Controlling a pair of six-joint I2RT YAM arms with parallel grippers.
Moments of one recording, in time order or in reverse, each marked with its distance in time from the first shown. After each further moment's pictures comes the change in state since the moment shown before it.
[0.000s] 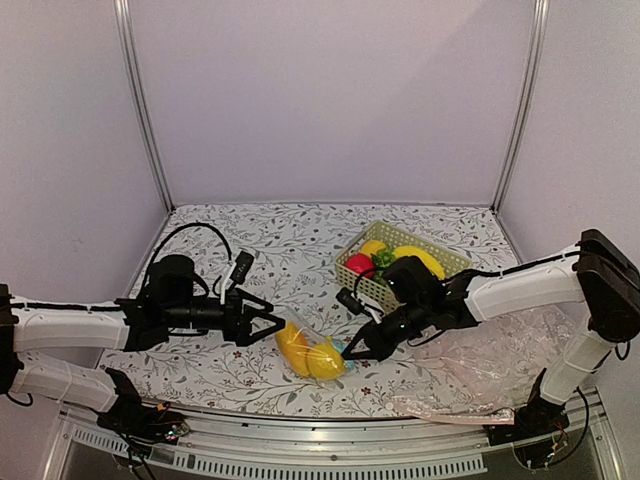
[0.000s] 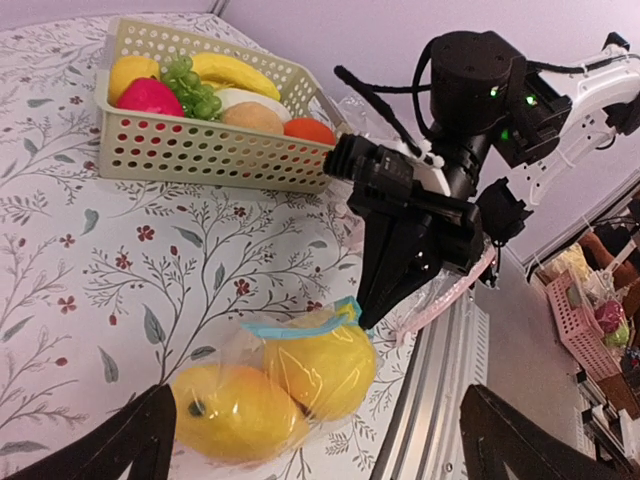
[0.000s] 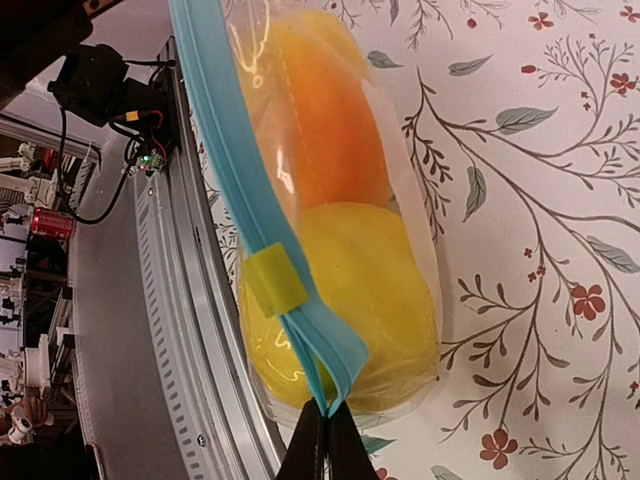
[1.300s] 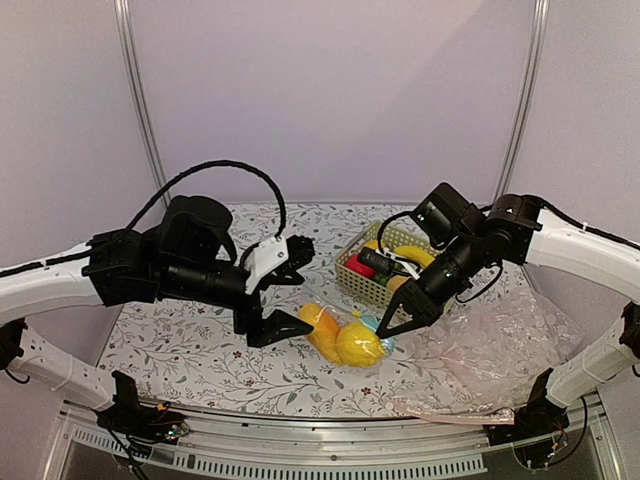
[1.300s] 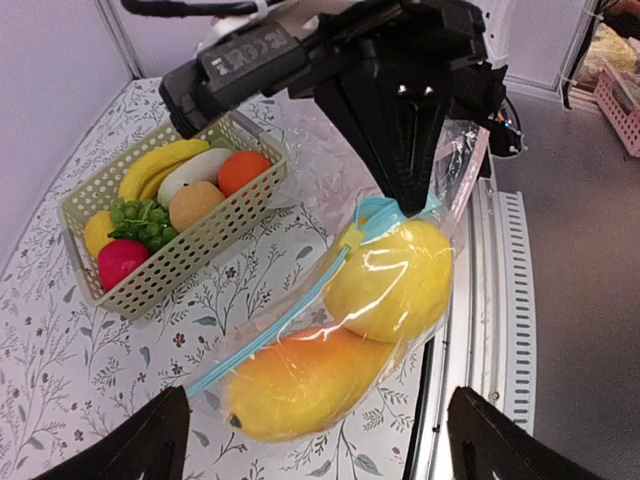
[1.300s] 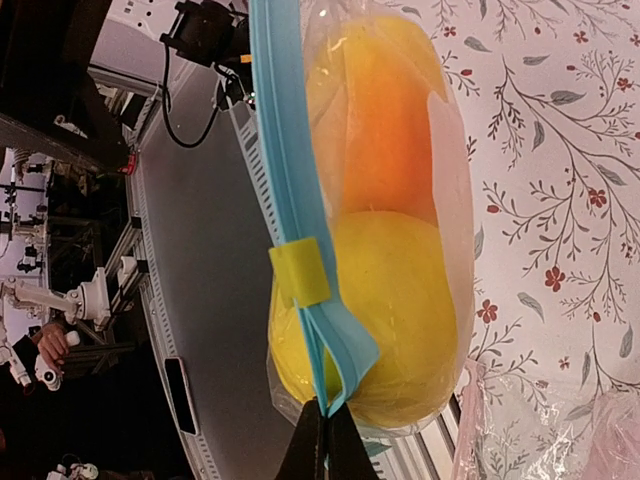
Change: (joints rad) left arm -0.405 0.031 0.695 -0.862 -0.401 0.541; right arm -0.011 -0.243 0.456 -0.892 -0.070 -0.120
